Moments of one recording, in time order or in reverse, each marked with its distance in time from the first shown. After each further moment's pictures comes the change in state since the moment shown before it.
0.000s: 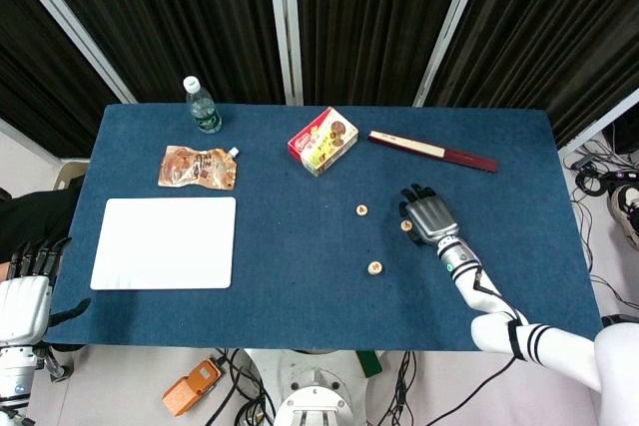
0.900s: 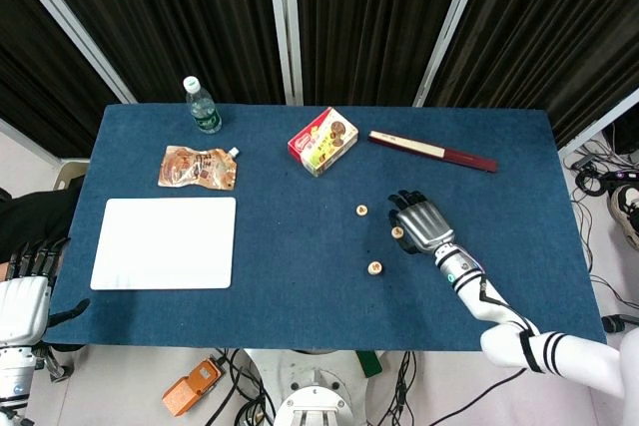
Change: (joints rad) left arm 0.002 0.001 0.001 0.001 -0.001 0.001 -0.003; right arm -0.017 0.120 -0.026 -0.214 -0.122 0.061 0.044
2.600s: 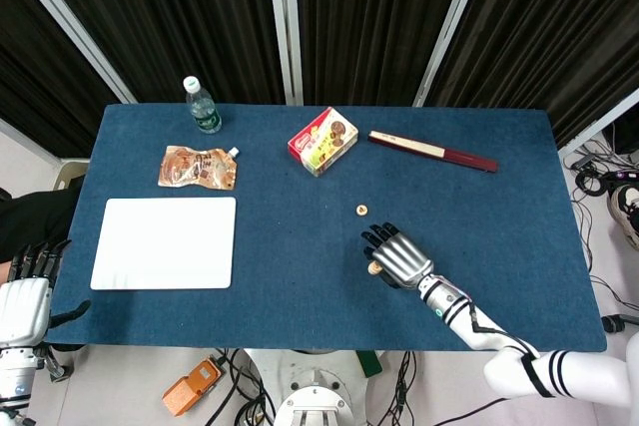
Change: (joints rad) left arm 0.002 -0.023 0.001 0.040 -0.005 -0.010 -0.029; right arm -0.001 0.022 -0.094 -0.165 -0.102 0.012 -0.150
